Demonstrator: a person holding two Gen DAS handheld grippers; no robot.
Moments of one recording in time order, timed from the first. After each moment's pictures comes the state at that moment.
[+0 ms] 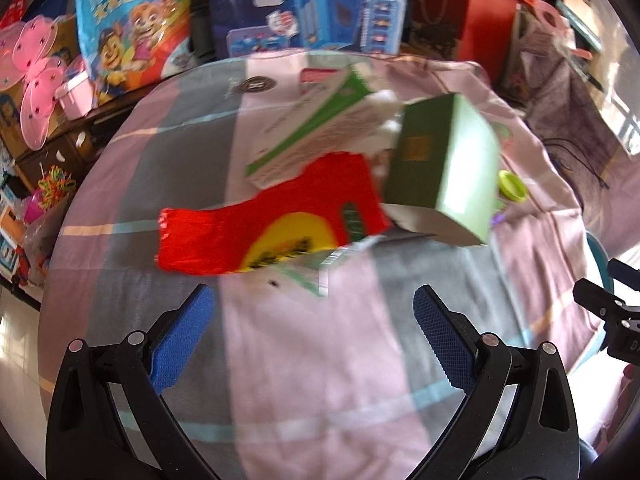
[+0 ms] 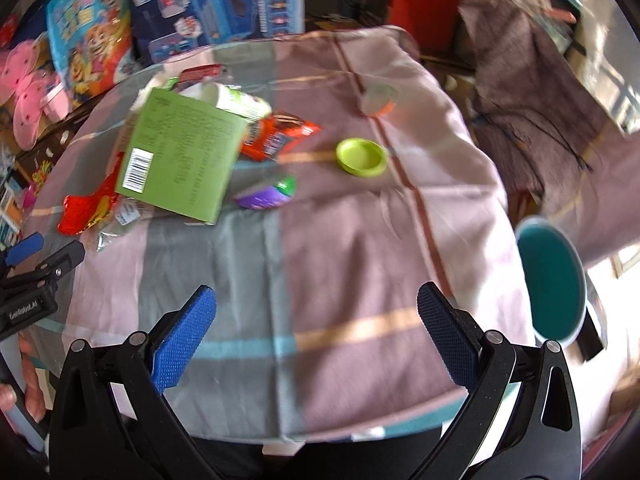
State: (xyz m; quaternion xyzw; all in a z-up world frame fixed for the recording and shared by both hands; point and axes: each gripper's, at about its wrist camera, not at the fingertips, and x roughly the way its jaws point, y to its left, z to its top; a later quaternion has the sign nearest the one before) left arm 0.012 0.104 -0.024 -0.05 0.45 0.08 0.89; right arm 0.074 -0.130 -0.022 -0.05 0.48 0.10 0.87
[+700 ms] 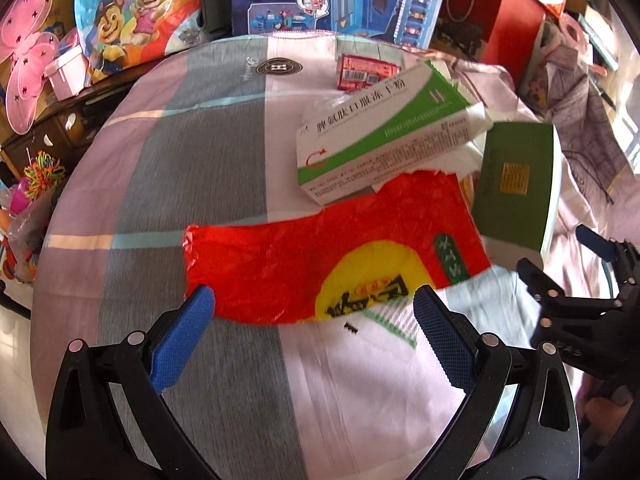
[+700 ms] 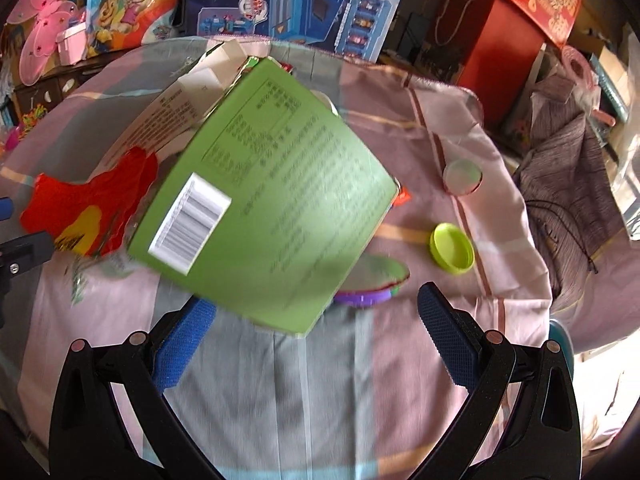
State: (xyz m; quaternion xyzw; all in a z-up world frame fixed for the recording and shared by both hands) left arm 0.052 0.168 -0.042 -0.07 0.47 0.06 0.88; right arm 0.122 -0.016 -0.056 -0.17 0.41 0.10 0.89
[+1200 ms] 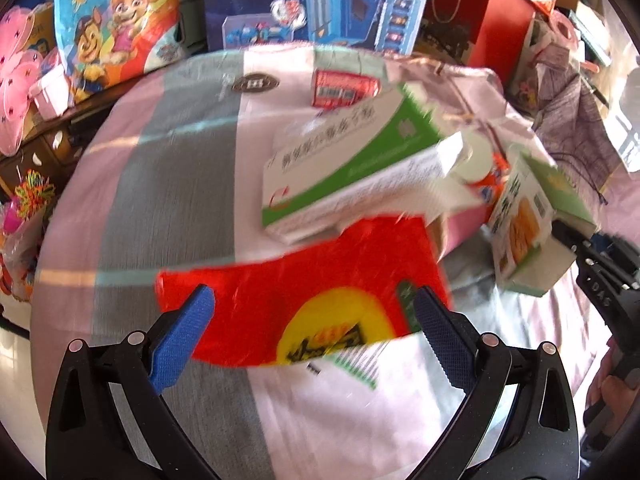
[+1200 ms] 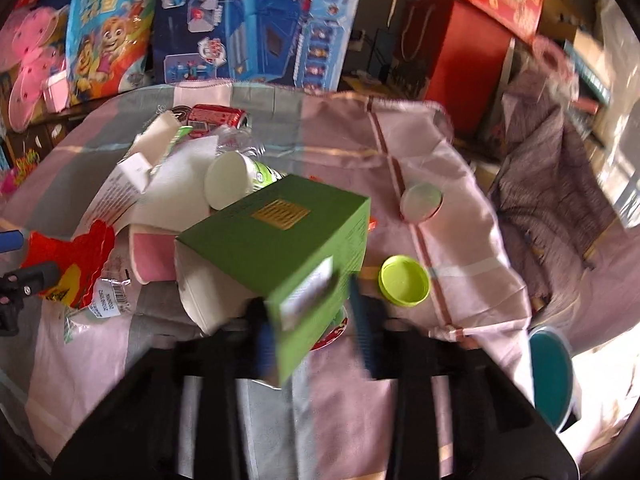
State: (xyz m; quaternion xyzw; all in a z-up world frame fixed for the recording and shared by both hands) left arm 0.082 0.146 -0.019 -0.06 0.46 0.04 0.88; right arm 0.153 -0.076 -0.026 -0.09 0.40 0.11 0.90
